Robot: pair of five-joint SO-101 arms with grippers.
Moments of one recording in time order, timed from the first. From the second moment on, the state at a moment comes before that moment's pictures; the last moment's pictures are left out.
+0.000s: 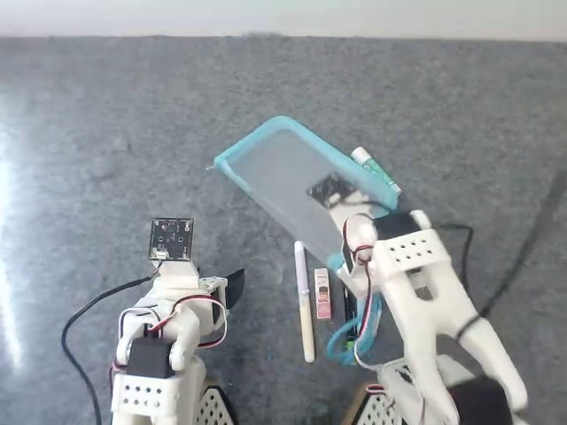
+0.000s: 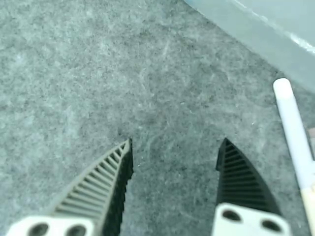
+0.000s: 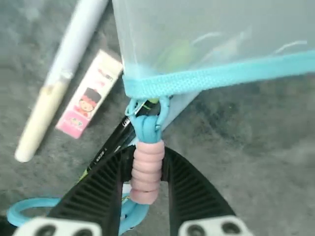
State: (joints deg) left arm -0.7 -102.9 96.8 72.0 10.3; right arm -20.2 -27.0 42.2 77.3 21.6
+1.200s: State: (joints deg) left arm 13.5 -102.9 96.8 69.2 8.3; right arm -48.4 -31.1 26.2 84.6 22.1
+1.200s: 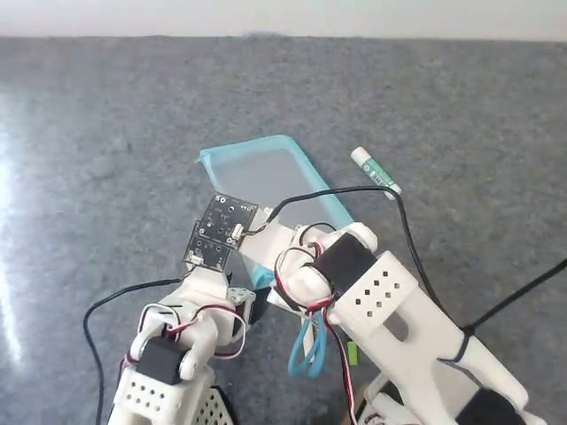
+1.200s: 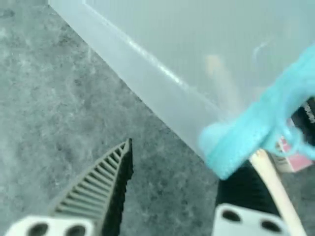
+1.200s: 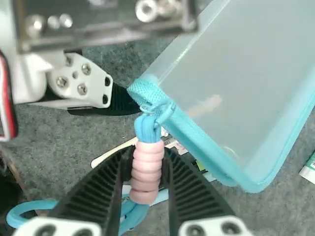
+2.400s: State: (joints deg) left arm 4.8 -83.5 73.9 60.3 -9.1; right arm -38.9 -31.1 19.5 78.3 15.3
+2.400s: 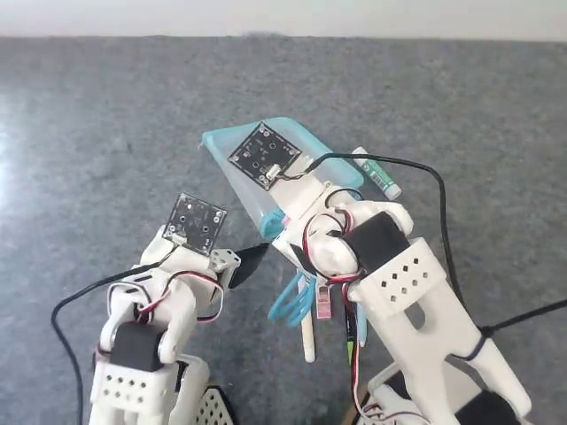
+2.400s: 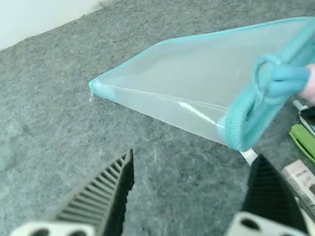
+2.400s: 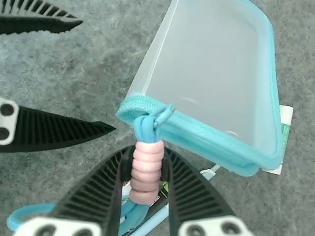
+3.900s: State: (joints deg) left arm 0.4 -85.5 79.1 52.1 -7.6; right arm -44.2 -31.1 24.2 79.2 15.3
